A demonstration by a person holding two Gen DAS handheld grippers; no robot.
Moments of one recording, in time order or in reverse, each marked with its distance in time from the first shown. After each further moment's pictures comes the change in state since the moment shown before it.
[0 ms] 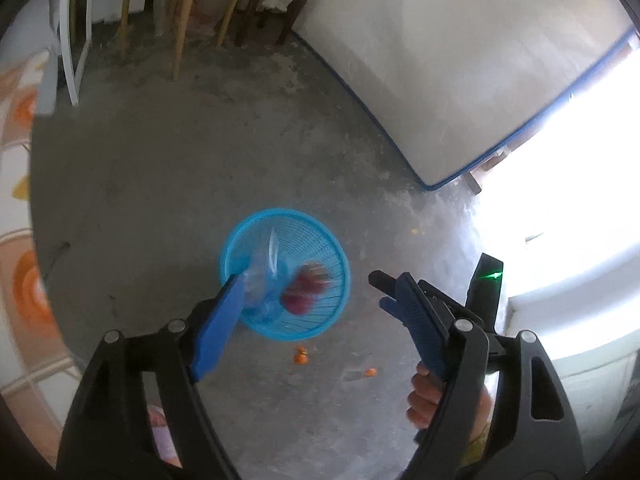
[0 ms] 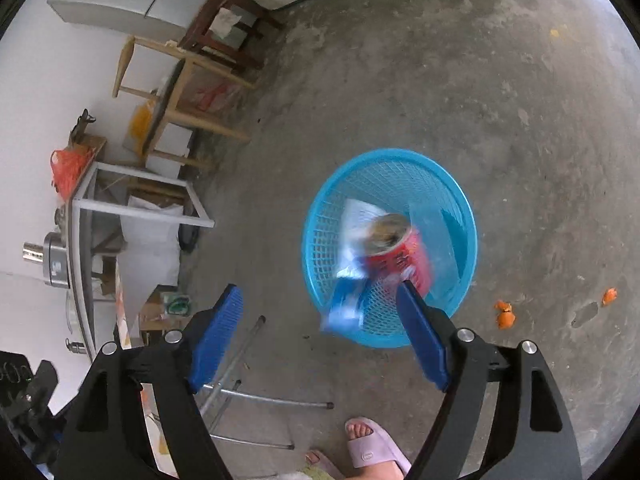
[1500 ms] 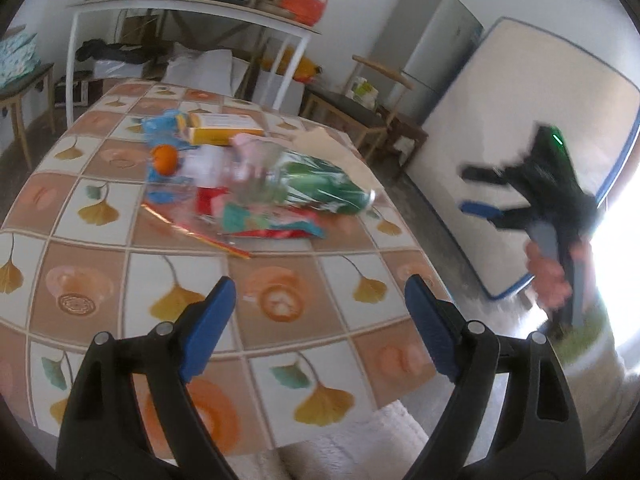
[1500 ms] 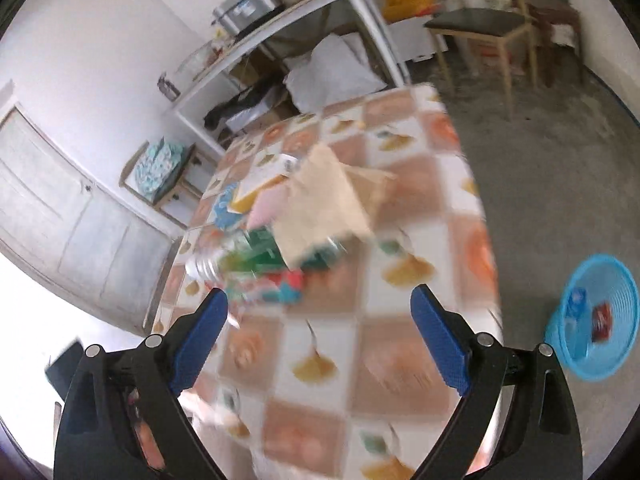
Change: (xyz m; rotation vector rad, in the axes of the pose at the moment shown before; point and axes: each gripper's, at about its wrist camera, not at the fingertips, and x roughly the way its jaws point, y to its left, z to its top) left arm -0.337 0.248 -0.276 -0.239 -0.528 0.229; right arm -0.013 0.399 -0.284 -0.935 0.277 0.205
